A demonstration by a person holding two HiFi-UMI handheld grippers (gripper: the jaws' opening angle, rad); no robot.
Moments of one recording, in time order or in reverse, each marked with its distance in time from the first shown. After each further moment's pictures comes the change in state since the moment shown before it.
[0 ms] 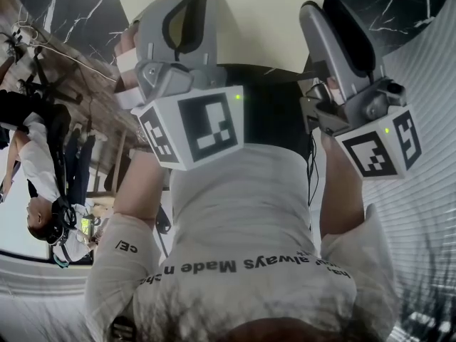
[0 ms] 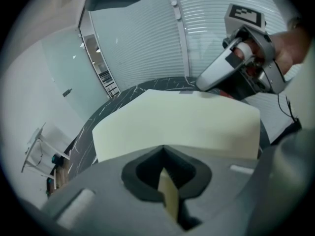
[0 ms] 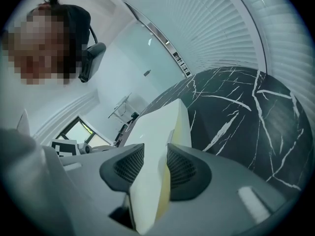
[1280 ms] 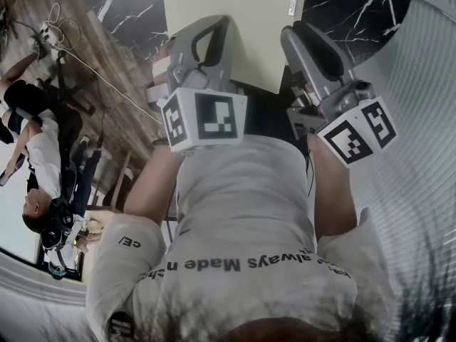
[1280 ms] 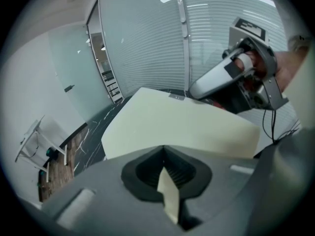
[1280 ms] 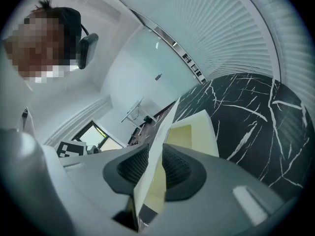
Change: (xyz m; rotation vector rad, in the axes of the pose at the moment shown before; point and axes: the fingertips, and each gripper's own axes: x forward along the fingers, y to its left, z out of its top) left arm -0.070 0.007 0.041 -0.076 -0.037 -0.046; right arm -0.030 0.079 0.034 -0.007 -0.034 0.148
